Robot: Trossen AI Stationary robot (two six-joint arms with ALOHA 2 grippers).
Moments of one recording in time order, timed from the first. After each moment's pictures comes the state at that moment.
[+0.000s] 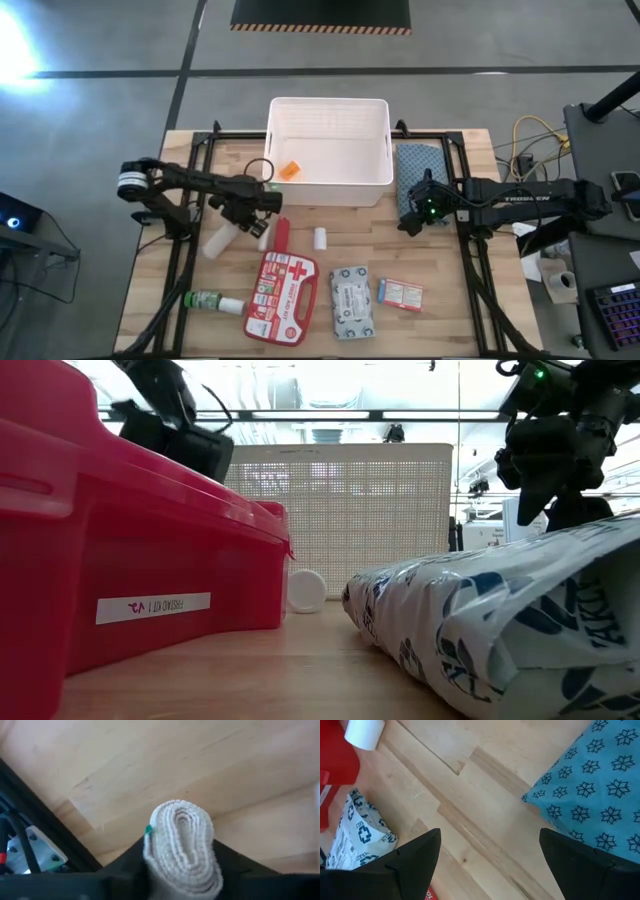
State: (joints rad) left arm 0.14 1.54 0.88 -1.16 -0.01 -0.90; right arm -0.14 0.89 0.50 -0.65 -0.15 0.88
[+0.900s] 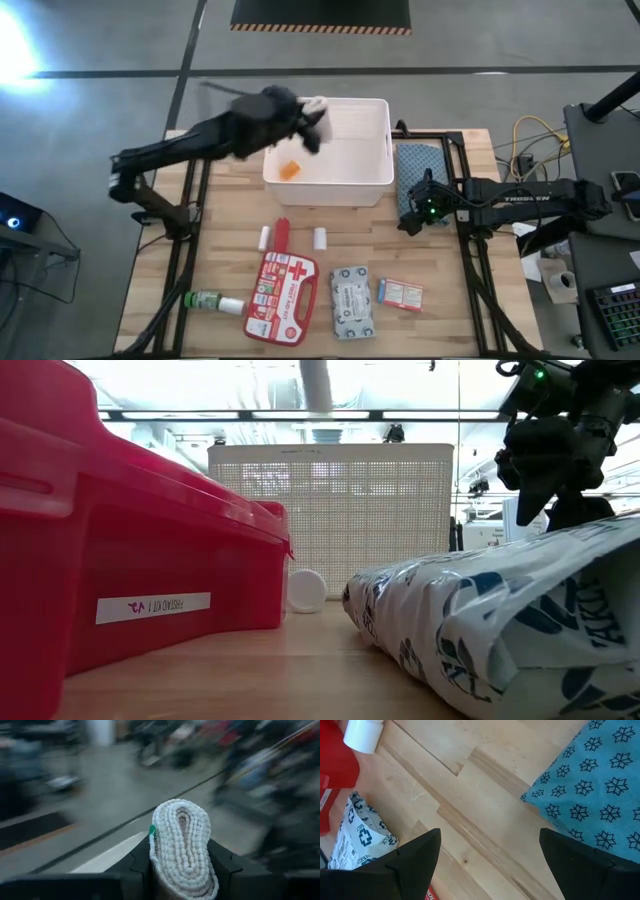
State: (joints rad) left arm 0.20 1.47 1.72 -0.41 -0.48 -0.21; right arm -0.14 0.89 0.50 -0.64 -0.15 0.91
